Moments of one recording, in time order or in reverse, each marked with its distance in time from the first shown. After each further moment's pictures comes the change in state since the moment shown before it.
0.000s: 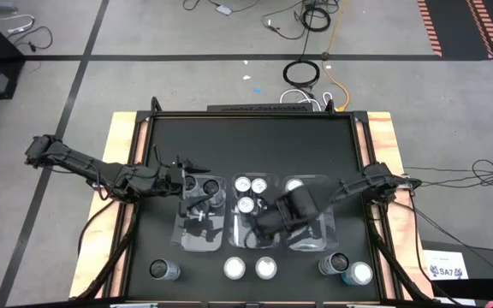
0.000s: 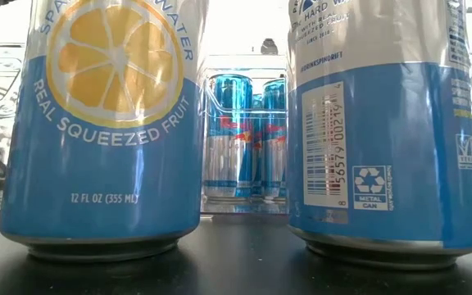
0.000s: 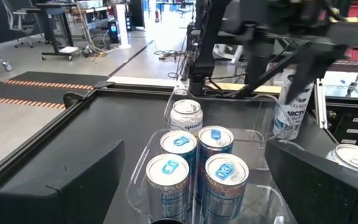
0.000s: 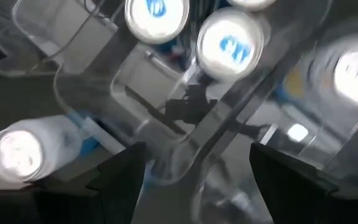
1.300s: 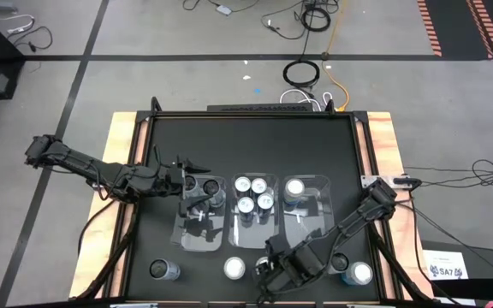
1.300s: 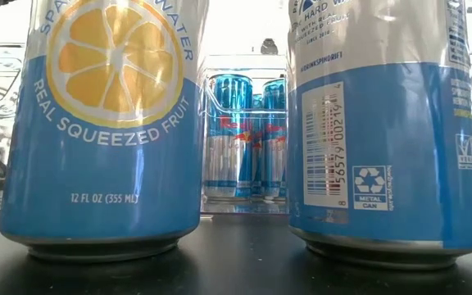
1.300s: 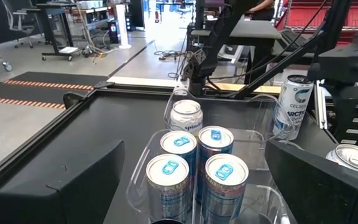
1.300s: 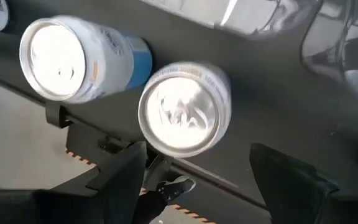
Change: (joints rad) left arm 0.000 0.000 0.000 0.000 0.000 0.000; right arm 0.258 0.141 0.000 0.236 -0.079 0.573
